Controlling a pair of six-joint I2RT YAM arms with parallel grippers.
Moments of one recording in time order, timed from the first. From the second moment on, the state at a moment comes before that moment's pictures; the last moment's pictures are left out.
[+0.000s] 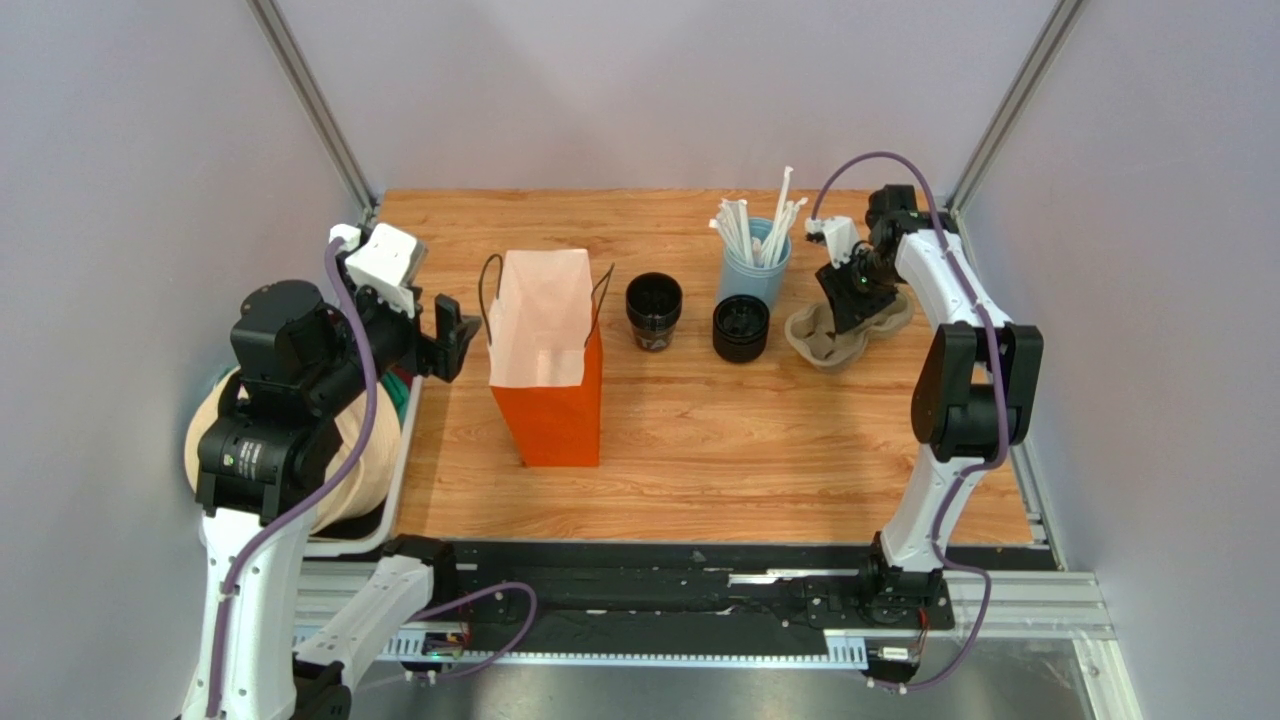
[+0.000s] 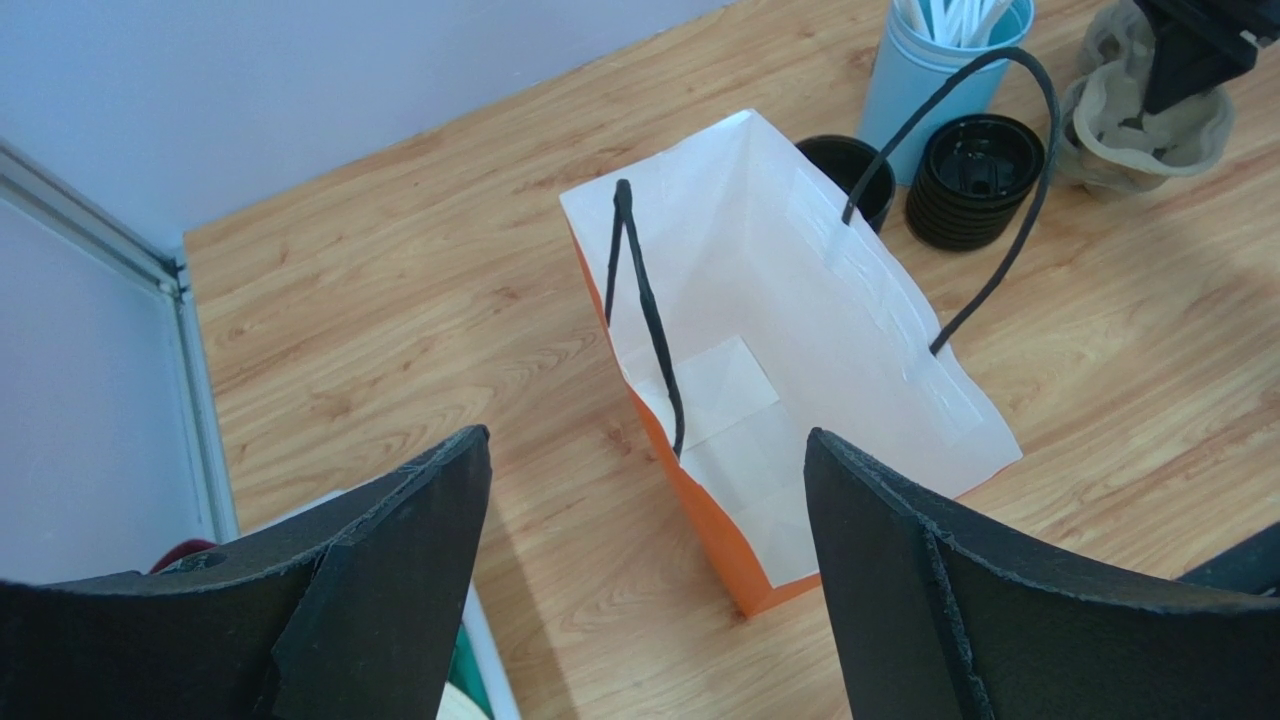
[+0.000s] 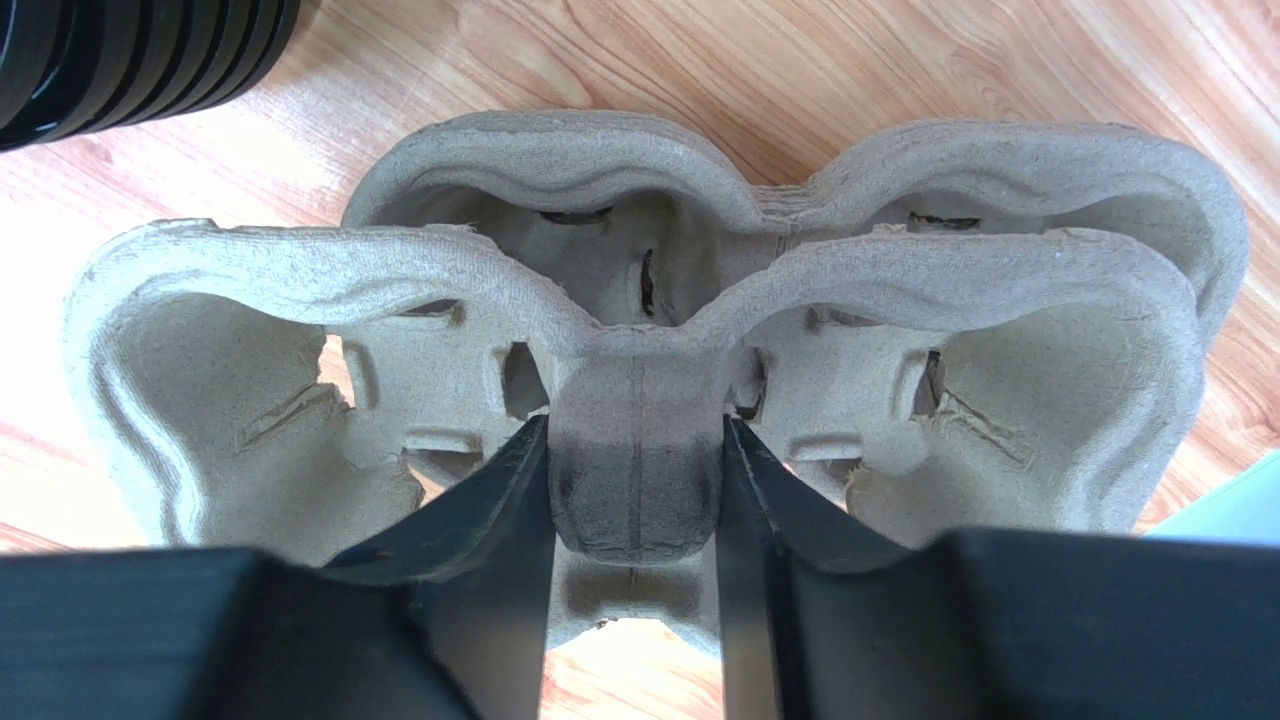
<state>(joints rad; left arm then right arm) -0.18 0.82 1.42 -0.86 0.26 0.16 -0.03 1.93 1.65 -0.98 -0.20 -0.62</state>
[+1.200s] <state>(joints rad) -0.18 1.03 1.50 -0.76 0.25 0.18 0.66 1.60 2.17 -1.00 0.03 -0.65</state>
